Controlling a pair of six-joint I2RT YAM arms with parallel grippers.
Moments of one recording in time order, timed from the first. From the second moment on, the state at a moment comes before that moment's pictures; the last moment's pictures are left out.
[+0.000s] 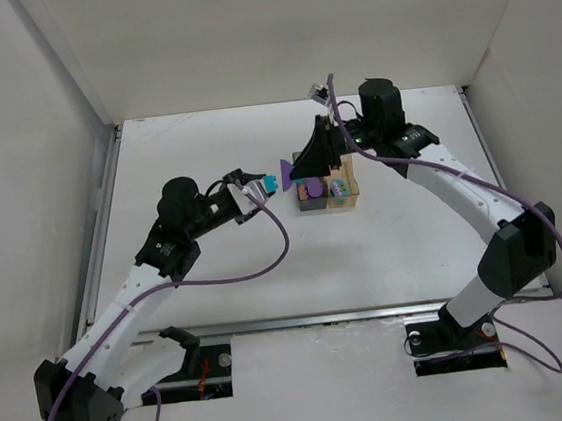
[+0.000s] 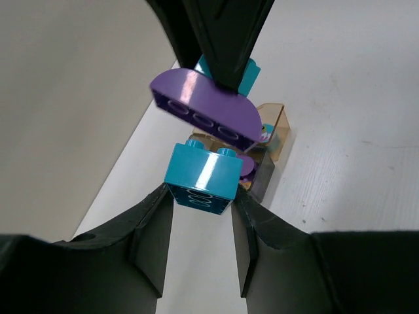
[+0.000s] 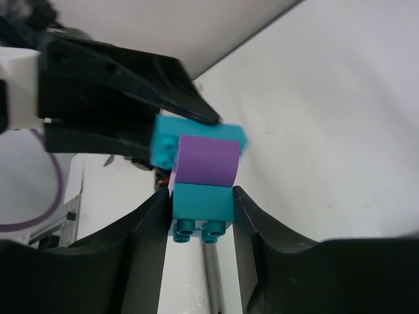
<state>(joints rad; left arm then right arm) -0.52 0.97 0.82 0.04 0.56 0.54 0.46 1.56 1.46 -0.19 -1.06 0.33</state>
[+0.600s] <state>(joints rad) -0.47 0.98 0.82 -0.04 0.42 0.45 0.30 1.62 1.36 -0.20 -0.86 0.37</state>
